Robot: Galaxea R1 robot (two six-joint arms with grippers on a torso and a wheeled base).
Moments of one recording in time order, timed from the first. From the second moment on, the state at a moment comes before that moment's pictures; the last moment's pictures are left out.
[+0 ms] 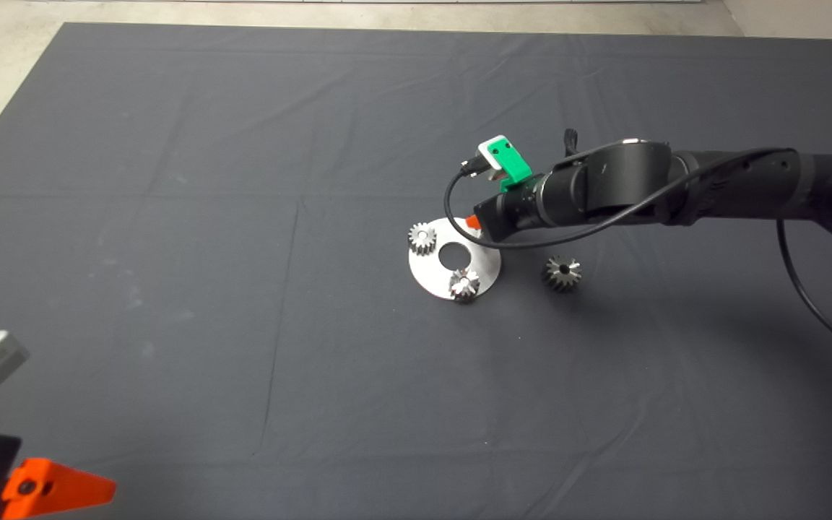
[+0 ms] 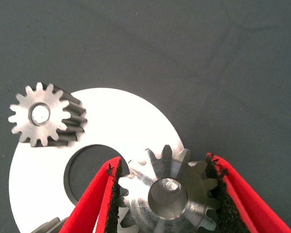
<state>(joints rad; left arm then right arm) -0.71 1.58 -0.30 -0.10 1.39 -1.33 0.27 2.58 -1.11 -0.89 -1.14 1.09</state>
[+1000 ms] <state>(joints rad) -0.71 1.58 -0.30 -0.10 1.39 -1.33 0.23 2.60 -1.11 -0.96 -1.15 1.09</state>
